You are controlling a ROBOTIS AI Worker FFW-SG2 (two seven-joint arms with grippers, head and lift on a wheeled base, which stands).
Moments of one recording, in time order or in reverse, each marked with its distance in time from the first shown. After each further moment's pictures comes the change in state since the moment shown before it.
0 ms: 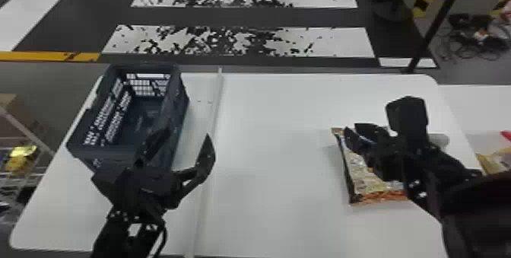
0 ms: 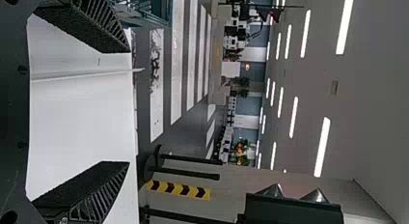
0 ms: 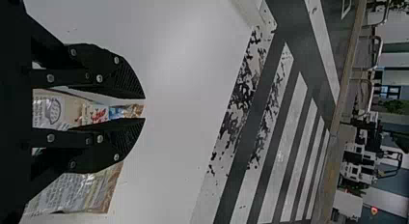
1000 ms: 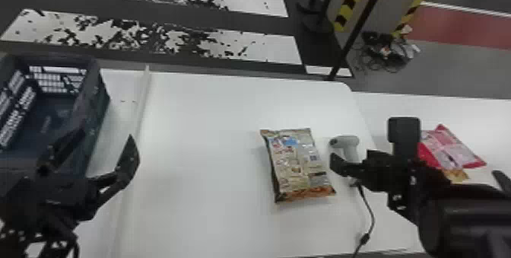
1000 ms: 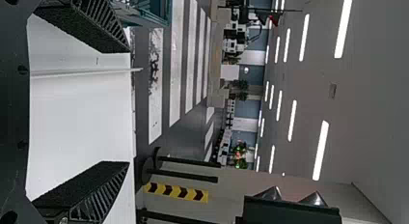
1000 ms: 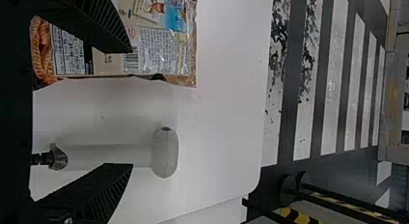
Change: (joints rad) left arm 0.000 0.000 -0.019 -0.006 -0.002 0.000 0.037; right arm 0.032 -0.001 -0.363 0.070 -0.107 0.140 0.069
